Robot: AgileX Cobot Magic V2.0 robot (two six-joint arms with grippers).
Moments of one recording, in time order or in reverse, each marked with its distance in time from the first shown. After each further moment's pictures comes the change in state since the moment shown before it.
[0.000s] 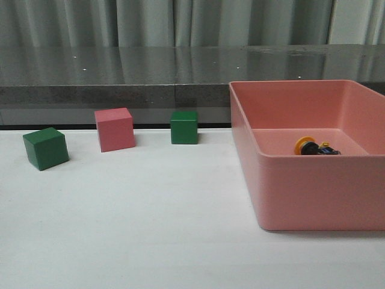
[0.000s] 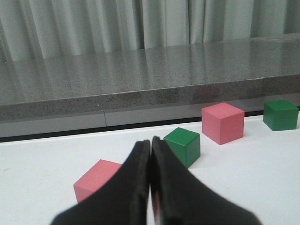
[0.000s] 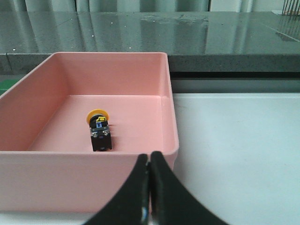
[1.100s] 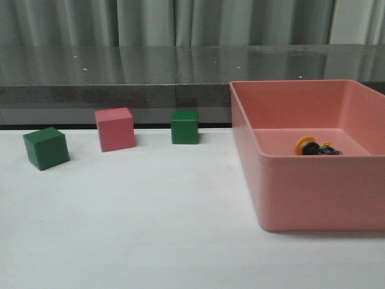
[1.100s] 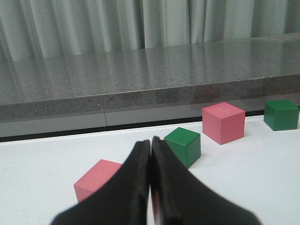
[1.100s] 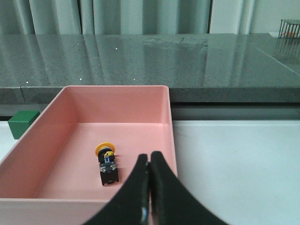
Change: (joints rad) left arm 0.000 0.000 0.000 0.000 0.000 0.000; right arm 0.000 0.082 -0.268 0.005 0.166 0.002
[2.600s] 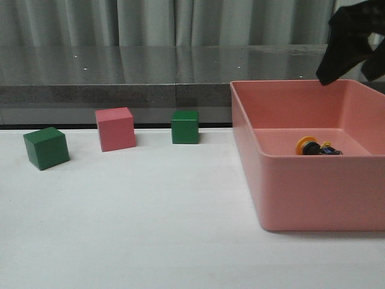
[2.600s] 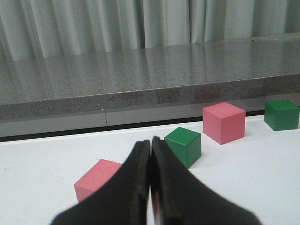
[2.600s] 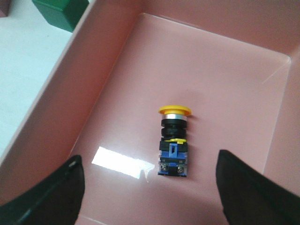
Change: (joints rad) left arm 0.000 0.000 0.000 0.000 0.000 0.000; right arm 0.108 1.392 -0.789 0.344 0.203 -0.464
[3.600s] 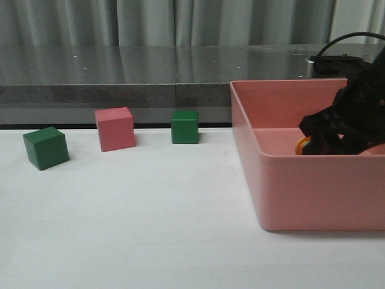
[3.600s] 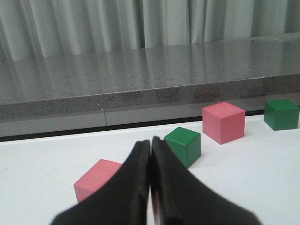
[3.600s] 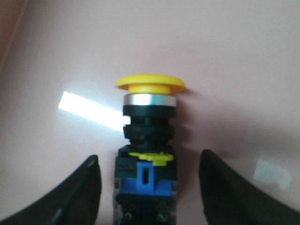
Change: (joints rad) left arm 0.000 0.000 0.000 0.000 0.000 0.000; right arm 0.000 0.358 -0.013 0.002 -0.159 -0.019
